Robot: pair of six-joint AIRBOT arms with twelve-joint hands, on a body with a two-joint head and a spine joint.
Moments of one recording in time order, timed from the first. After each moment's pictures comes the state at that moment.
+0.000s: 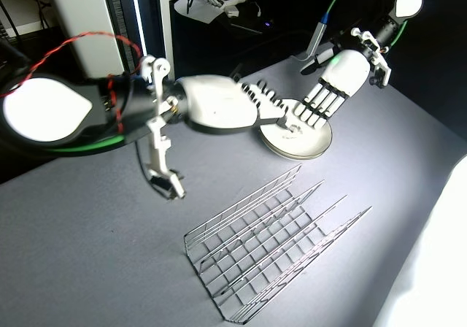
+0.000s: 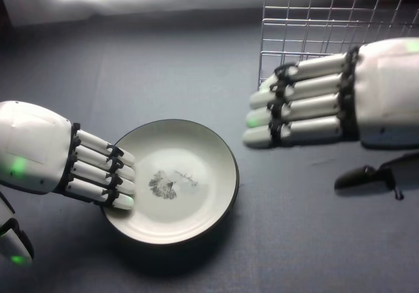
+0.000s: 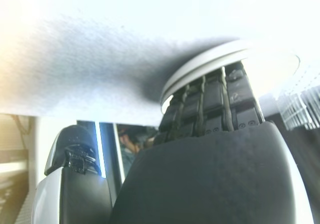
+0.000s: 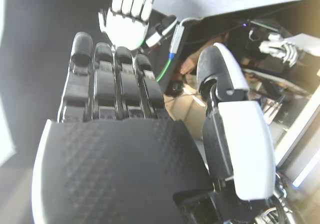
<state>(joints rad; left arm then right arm) 0.50 -1.05 1.60 1.88 -1.11 -0.11 -0.43 -0.90 1.08 -1.09 0.82 -0.34</state>
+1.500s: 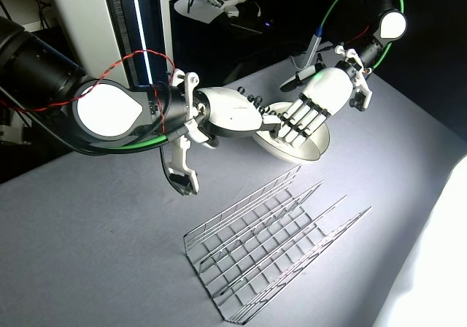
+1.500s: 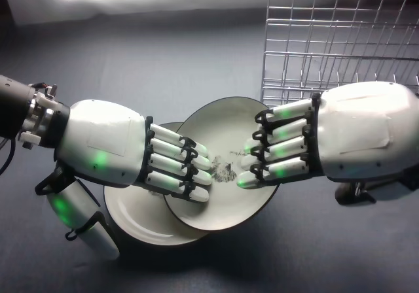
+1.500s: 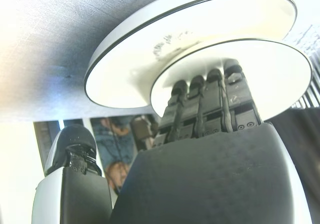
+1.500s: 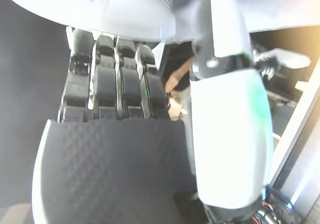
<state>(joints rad) 0.48 -1.20 1.60 1.79 -1.04 -0.14 -0.48 -1.01 1.10 -1.11 0.67 -0.34</state>
